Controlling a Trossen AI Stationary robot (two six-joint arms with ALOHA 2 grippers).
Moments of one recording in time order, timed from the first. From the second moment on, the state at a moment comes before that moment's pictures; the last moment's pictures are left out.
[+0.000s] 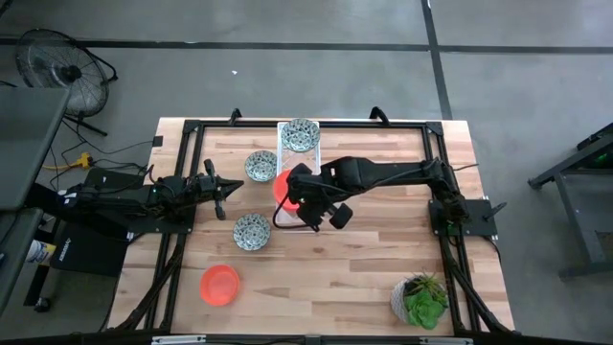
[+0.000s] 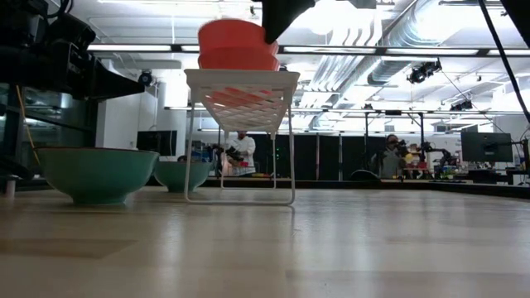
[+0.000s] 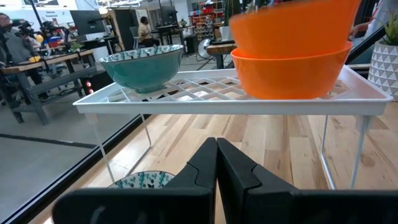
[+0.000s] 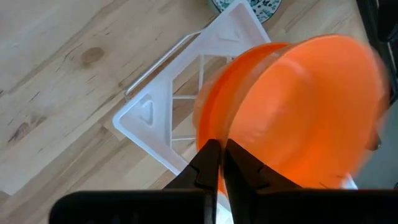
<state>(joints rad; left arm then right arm) -0.01 0.10 0.01 0.05 -0.35 0.11 0.11 2.07 2.23 -1.35 0.17 -0.80</state>
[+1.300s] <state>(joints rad) -0.01 0.10 0.01 0.05 -0.35 0.11 0.18 2.04 2.23 -1.38 0.33 -0.60</state>
